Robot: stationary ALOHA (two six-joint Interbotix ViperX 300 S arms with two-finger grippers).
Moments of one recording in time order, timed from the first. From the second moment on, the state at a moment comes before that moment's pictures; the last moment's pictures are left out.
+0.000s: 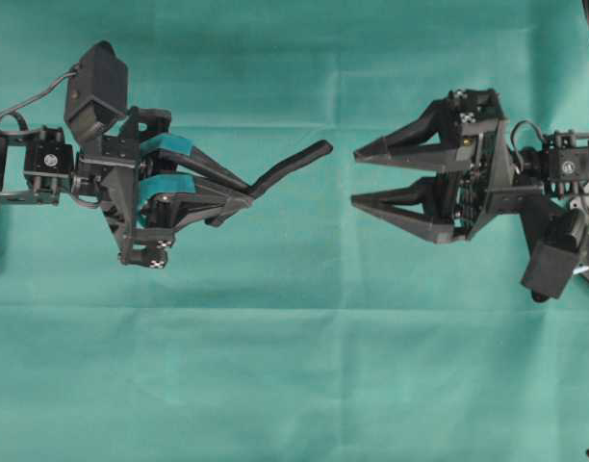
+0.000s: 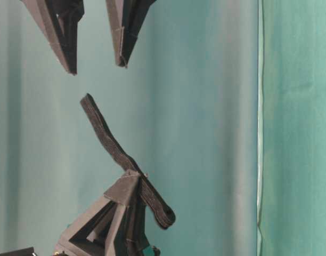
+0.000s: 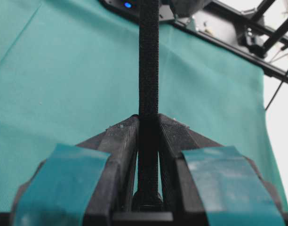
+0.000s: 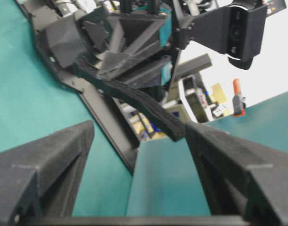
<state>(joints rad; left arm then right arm) -0.01 -0.35 0.82 -0.02 -0.27 -0.40 -0.08 -0.42 0.95 -0.25 -0.59 -0.71</state>
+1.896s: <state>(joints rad) 0.00 -0.35 0.84 -0.02 -0.27 -0.40 -0.13 -0.29 0.90 -0.25 -0.68 -0.76</state>
